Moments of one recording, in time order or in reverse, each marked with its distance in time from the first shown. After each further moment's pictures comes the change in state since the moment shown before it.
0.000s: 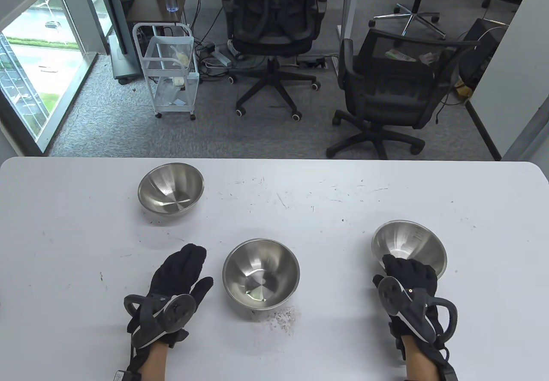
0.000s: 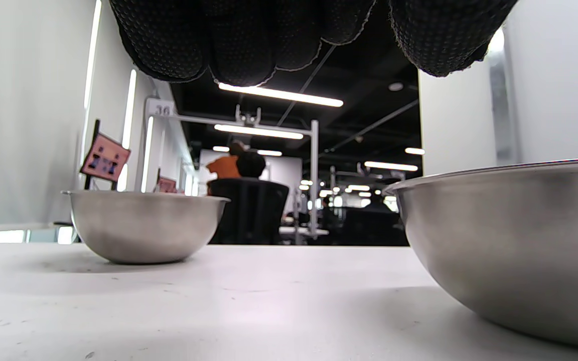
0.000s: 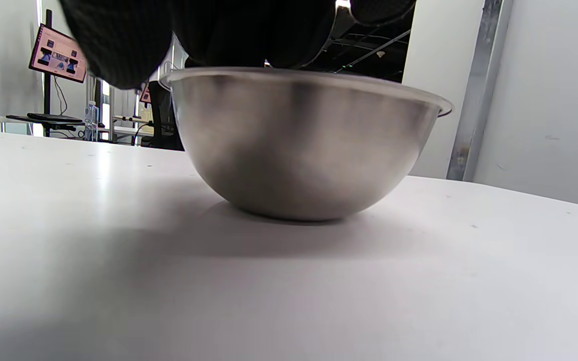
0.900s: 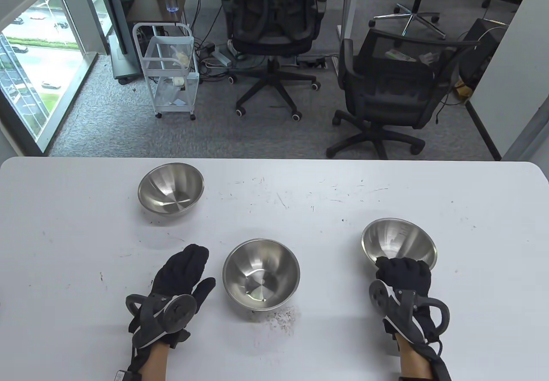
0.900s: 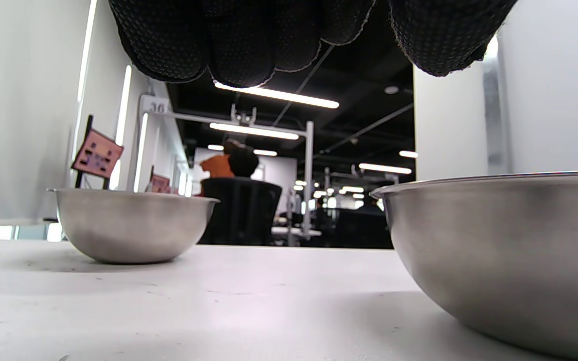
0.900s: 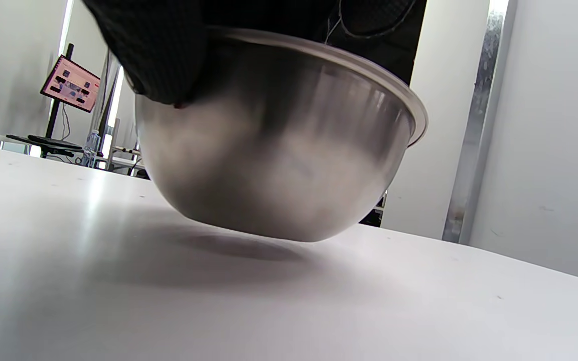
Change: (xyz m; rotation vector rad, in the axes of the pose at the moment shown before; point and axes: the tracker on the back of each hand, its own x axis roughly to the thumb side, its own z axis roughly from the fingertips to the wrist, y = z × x) left_hand 0.002 -0.001 0.000 0.001 -0.013 0.024; right_hand 0.025 -0.001 0.004 -0.195 -0.037 0.095
